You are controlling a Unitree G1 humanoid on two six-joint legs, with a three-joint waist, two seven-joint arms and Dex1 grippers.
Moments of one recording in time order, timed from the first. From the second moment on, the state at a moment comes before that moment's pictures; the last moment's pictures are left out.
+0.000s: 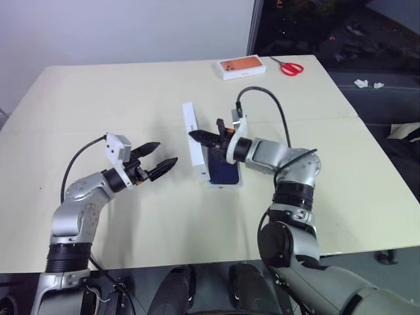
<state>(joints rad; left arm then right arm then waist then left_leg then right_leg) -0.29 0.49 0.17 -0.02 -0.53 0.36 -0.87 -0.89 0.17 -0.61 0.26 1.07 1.41 -0.13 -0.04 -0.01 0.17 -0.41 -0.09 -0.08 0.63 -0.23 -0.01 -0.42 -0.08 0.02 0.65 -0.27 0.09</state>
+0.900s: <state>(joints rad) -0.33 0.45 0.15 0.07 -0.49 0.33 -0.82 -0.88 0.17 -0.50 0.40 1.22 1.25 -0.25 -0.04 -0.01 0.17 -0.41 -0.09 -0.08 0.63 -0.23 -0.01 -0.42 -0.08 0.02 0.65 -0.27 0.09</state>
